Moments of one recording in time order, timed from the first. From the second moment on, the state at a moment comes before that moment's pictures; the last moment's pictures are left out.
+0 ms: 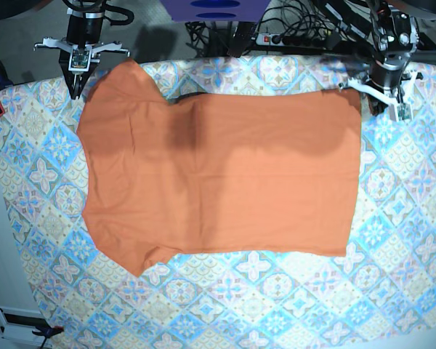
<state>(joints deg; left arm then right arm) 35.8 -11.2 -21.5 113.1 -17.9 -1.5 36.1 -47.5 -8.6 21.6 104.4 -16.2 1.5 17.9</state>
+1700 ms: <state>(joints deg) 22.7 -15.5 -32.1 100.7 -18.0 -40.7 57.1 -38.0 13.6 19.0 106.3 34.6 5.6 -21.9</state>
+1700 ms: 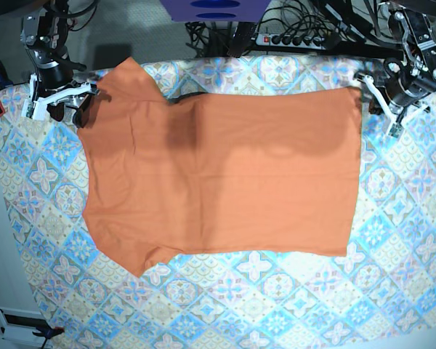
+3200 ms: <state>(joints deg) 16.0 -19.4 -25.7 81.0 -15.9 -39.9 55.7 -30.7 11.3 21.3 95.5 31.7 6.0 -32.6</state>
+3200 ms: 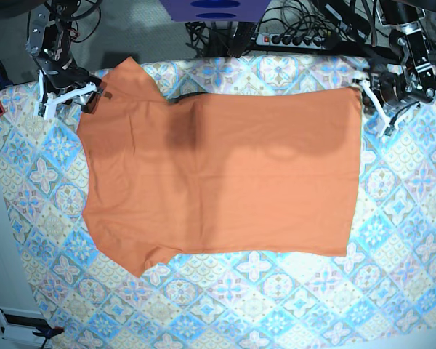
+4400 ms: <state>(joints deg) 15.5 -19.2 -25.6 81.0 -13.7 -40.3 56.1 -30.5 11.9 23.2 84.0 40.0 13.1 -33.4</state>
